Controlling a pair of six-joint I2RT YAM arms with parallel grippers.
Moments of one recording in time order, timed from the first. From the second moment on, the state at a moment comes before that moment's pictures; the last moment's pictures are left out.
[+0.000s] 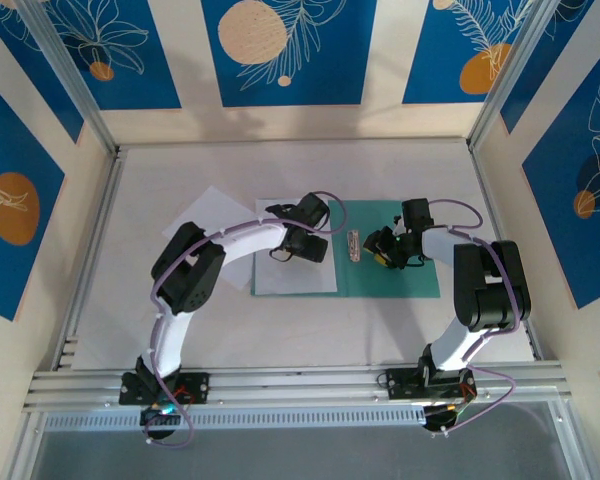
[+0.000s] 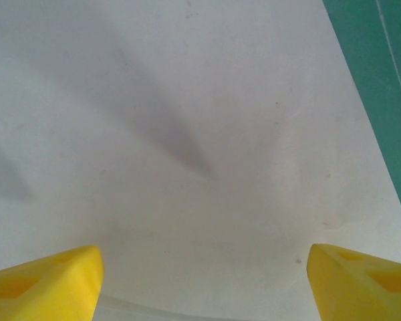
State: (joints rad) left arm -0.79 2.10 1.56 -0.64 -0.10 -0.39; right arm 0.07 1.66 0.82 -0.30 -0.46 0.68
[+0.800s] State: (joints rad) left arm -0.81 2.14 1.58 -0.65 -0.10 -0.19; right arm 0.07 1.65 0.82 -0.32 -0.45 0.68
